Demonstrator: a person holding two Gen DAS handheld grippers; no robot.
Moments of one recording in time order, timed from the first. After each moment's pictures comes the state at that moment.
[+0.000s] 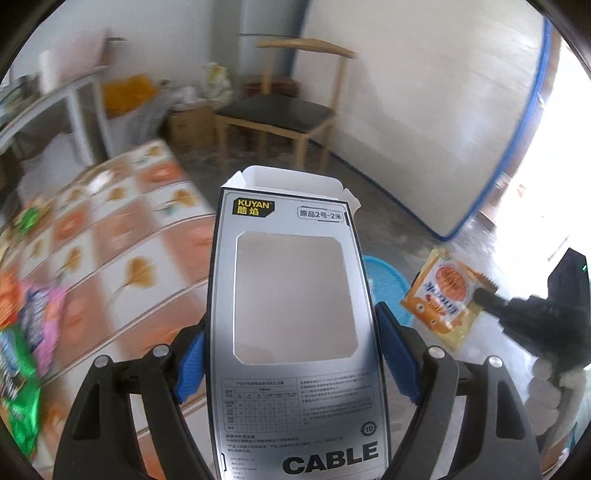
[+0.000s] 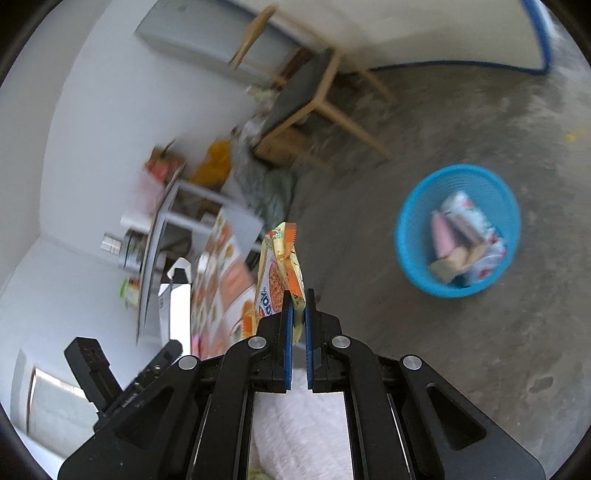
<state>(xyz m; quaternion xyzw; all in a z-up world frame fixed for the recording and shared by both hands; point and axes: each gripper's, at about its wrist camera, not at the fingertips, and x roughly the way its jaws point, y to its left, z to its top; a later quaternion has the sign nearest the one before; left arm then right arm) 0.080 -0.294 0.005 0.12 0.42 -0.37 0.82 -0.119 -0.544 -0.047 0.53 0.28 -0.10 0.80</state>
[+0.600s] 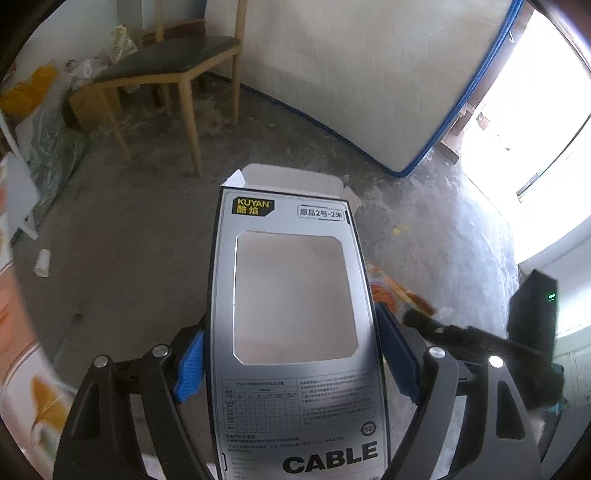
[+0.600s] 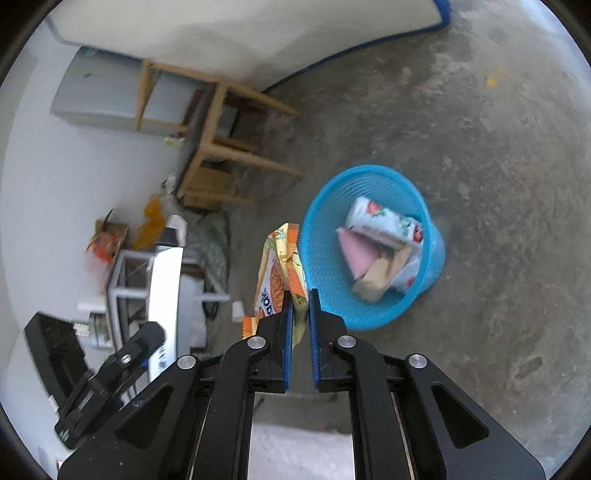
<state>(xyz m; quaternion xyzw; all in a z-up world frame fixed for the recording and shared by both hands) 0.080 -0.508 -0.093 0.18 0.51 -0.45 0.72 -0.128 -0.635 -0.164 0.61 0.27 -0.21 0.72</state>
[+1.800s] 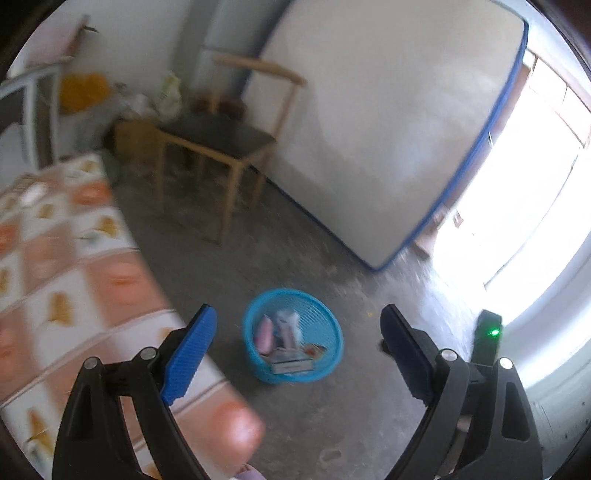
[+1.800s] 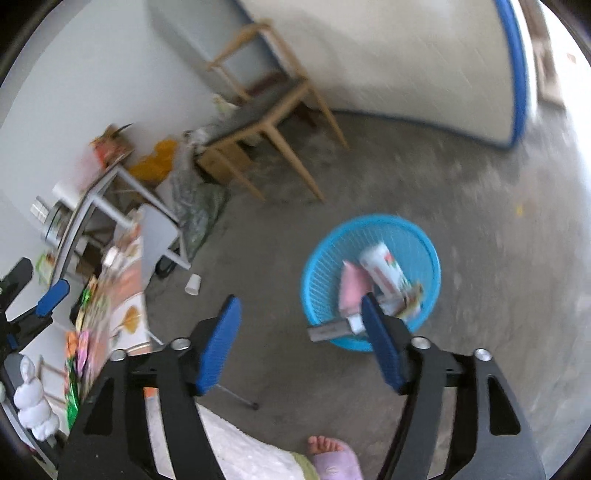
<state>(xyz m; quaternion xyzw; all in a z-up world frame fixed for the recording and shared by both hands) 0.086 -0.296 0.025 0.00 0.39 -0.46 0.80 -0.102 -0.528 -0.055 0.33 0.31 -0.20 0.87</state>
